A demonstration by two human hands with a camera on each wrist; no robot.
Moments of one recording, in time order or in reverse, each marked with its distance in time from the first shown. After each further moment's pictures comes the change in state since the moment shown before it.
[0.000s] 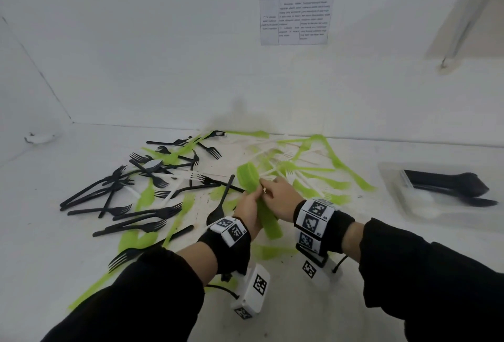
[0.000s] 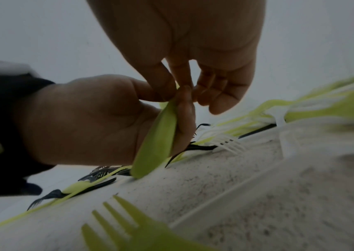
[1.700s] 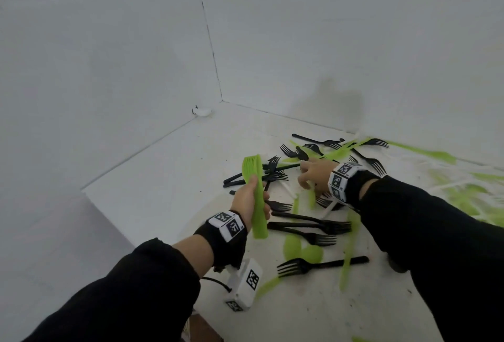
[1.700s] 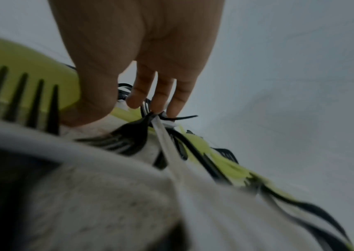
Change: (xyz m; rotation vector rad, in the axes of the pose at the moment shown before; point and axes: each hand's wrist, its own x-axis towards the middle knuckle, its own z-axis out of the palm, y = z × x) left_hand -0.046 0.166 -0.282 -0.007 0.383 0.196; right_hand 0.214 -0.198 0.119 -1.008 -0.398 -0.717
